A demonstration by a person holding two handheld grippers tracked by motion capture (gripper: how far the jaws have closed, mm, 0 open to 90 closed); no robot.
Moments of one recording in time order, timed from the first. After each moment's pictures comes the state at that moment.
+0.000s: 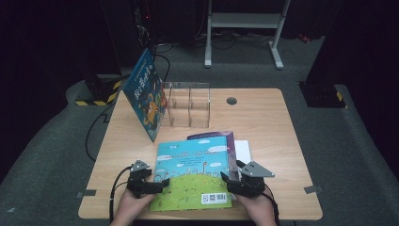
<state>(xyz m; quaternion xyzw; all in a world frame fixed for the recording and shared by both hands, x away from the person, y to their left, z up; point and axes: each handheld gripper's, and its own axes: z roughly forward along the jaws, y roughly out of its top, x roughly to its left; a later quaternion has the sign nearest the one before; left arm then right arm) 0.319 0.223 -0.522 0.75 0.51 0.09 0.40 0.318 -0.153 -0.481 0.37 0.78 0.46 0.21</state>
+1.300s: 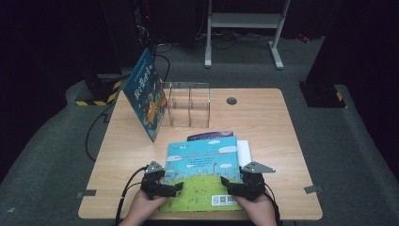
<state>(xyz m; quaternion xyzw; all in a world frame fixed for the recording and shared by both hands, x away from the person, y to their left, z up) 0.321 0.186 -0.523 0.77 0.47 0.07 0.41 0.320 -0.157 -0.487 0.44 0.78 0.43 0.12</state>
